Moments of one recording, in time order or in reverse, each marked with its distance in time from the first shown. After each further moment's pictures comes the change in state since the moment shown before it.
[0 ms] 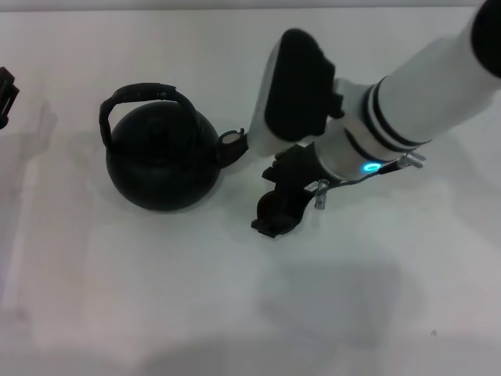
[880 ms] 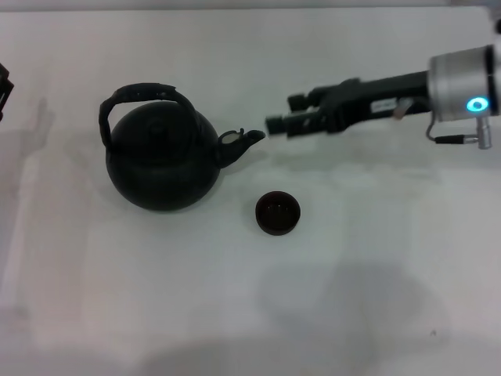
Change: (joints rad) left arm -0.006 0.004 0.000 -0.014 0.000 0.016 0.006; right arm -0.101 -0.011 0.698 0.416 0.564 0.163 -0.494
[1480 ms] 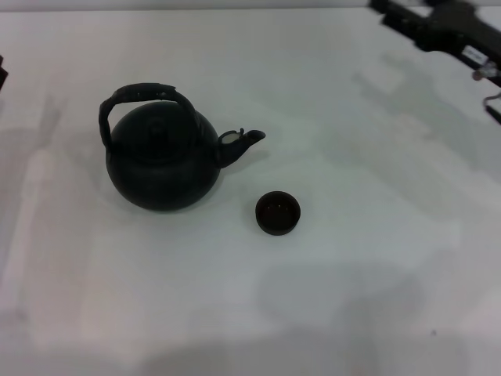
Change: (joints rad) left arm 0.011 -0.001 0.003 -0.015 0.027 0.108 -0.007; right arm -0.091 0.014 0.247 0.457 0.705 -0.056 -0.924
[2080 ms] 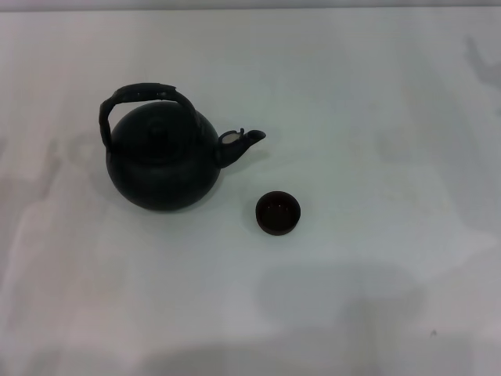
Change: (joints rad) left arm 0.190 0.000 0.000 -0.002 0.167 0.282 -0.006; right arm -0.005 -0.010 0.094 0.172 0.504 -0.122 -0.471
